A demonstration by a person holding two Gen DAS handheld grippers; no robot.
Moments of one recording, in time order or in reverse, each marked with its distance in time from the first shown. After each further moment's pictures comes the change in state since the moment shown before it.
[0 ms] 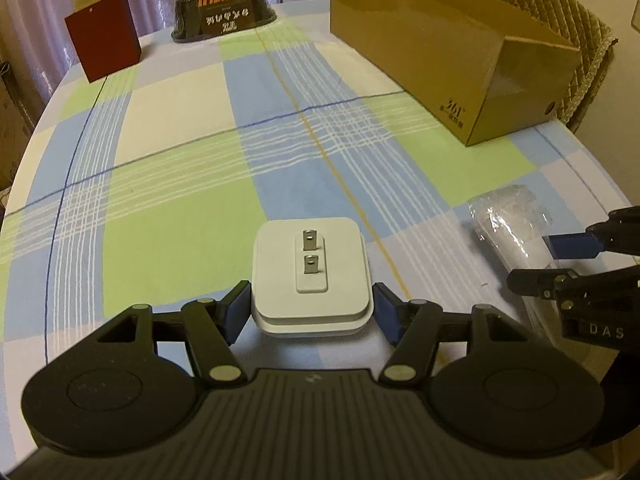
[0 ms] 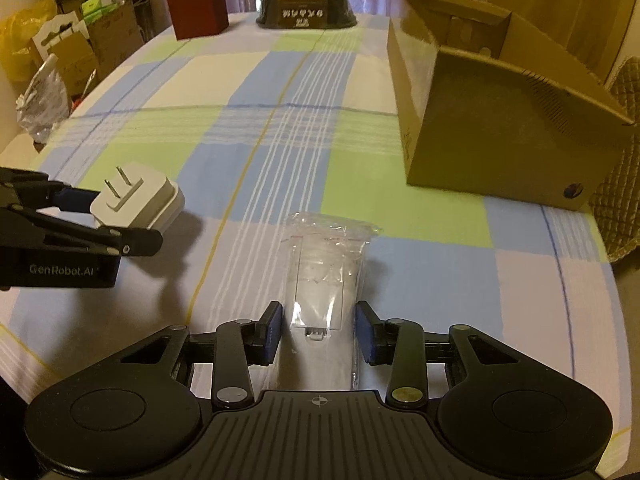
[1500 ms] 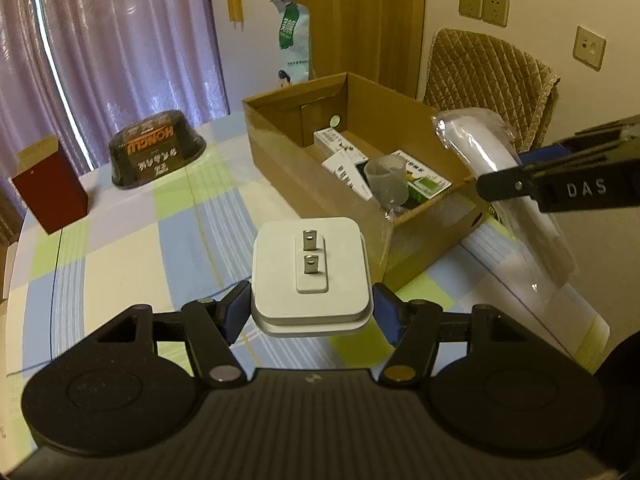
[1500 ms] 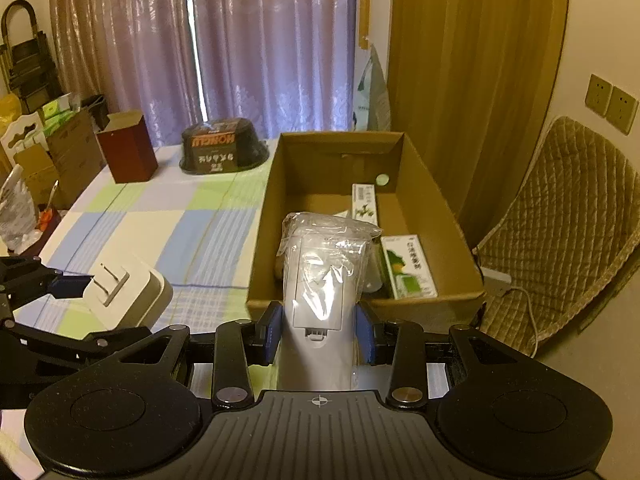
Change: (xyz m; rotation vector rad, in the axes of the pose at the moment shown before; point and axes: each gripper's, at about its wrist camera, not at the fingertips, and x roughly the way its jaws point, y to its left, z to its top) left arm -0.045 -0.078 0.123 0.153 -0.189 -0.071; right arm -0.096 -0.112 0.113 0.090 -0.235 -0.074
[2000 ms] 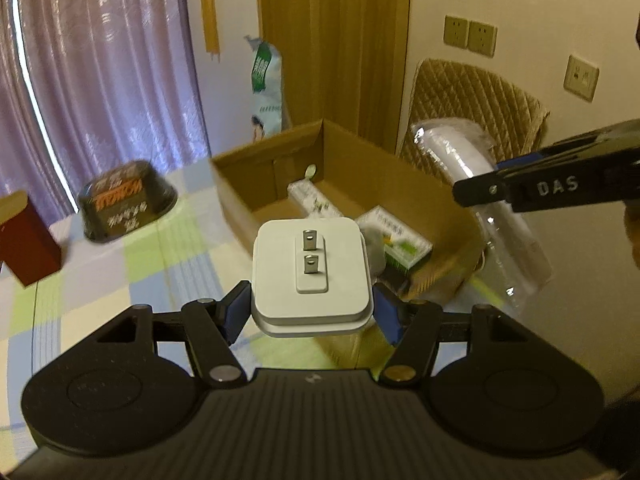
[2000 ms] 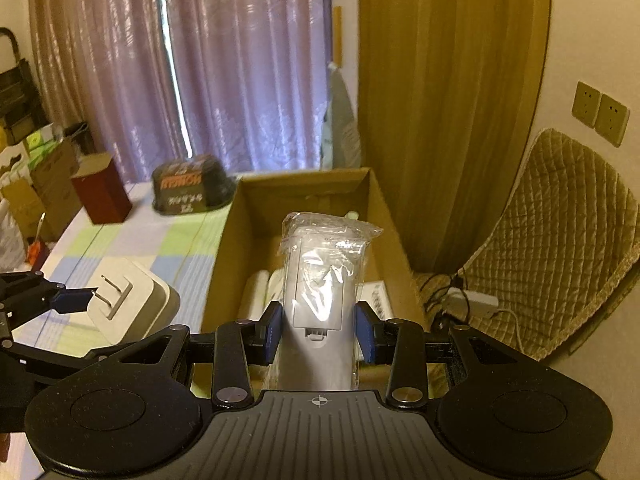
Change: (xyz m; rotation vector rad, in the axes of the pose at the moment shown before) left arm 0.025 -0.020 0.074 0.013 -0.074 -0.055; right arm 0.013 -0.054 0.060 0.044 -0.037 -0.011
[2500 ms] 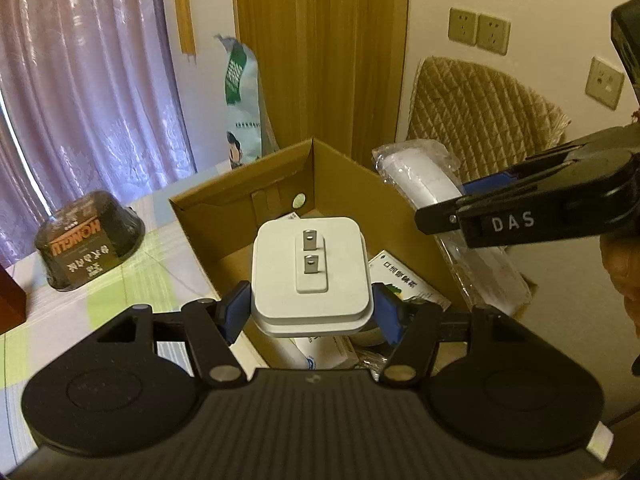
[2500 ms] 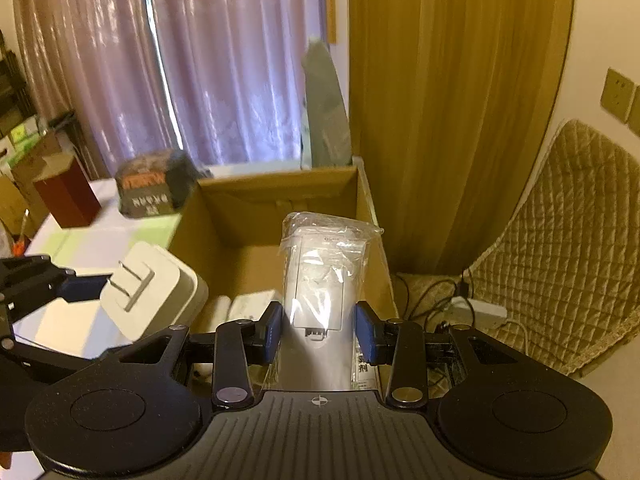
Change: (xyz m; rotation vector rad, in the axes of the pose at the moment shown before) left arm 0.102 -0.002 0.055 0.029 0.033 -0.018; right arm 0.100 -0.044 0.042 -0.004 0.081 0.015
